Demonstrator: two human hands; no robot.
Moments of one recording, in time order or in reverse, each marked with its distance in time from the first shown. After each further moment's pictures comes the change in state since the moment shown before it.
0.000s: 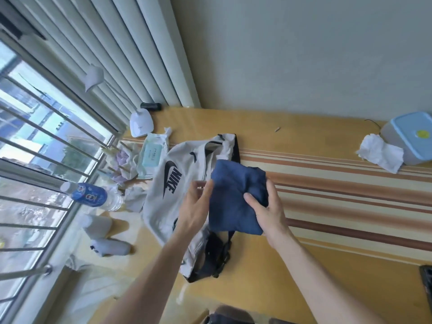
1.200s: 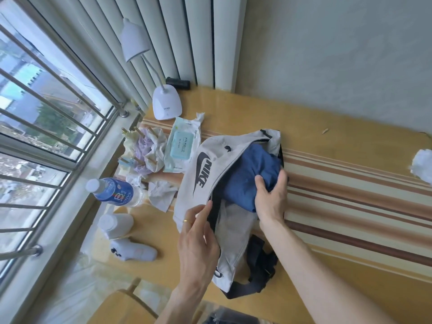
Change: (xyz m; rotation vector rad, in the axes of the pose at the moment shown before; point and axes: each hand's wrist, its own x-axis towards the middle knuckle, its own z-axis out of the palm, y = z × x) left_hand 0.007 -0.091 -0.101 0.256 0.288 0.324; right_hand 0.076 0.018 0.168 -0.233 0.412 0.012
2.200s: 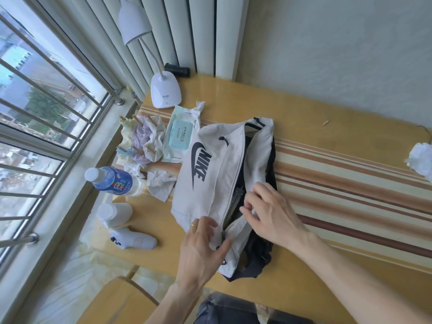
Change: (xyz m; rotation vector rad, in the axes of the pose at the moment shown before) left_hand -0.024 -0.032 0.003 0.070 -0.315 -0.037; right_hand -0.029 -0.007 -0.060 -0.909 -0.628 -0.948
